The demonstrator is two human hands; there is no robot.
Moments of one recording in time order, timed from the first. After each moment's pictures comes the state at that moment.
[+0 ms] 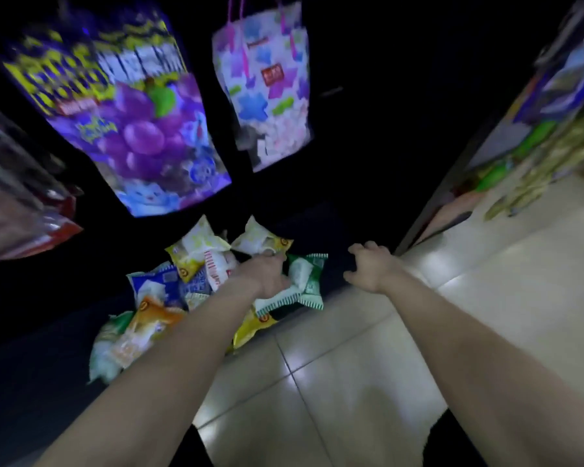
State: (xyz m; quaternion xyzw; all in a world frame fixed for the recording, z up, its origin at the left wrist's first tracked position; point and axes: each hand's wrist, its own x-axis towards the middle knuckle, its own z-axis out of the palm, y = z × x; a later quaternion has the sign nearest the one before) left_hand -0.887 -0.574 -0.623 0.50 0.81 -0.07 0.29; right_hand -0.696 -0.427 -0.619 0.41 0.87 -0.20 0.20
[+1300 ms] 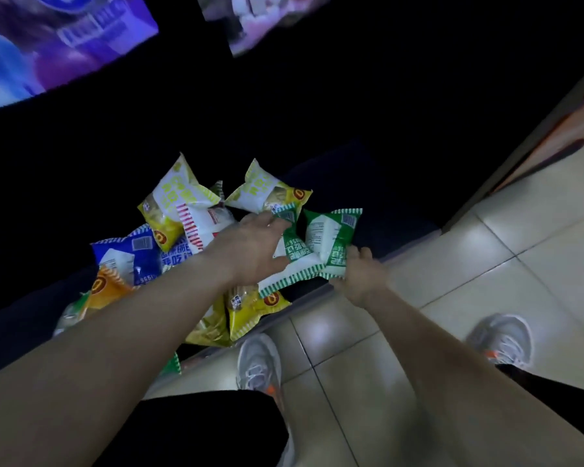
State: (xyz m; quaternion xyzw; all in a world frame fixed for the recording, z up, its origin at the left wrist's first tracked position) left_hand -0.932 -0.572 -0.748 0.59 0.78 -0.08 0.17; right_hand -0.756 -0.455 -0.890 0.44 0.85 -0.28 0.12
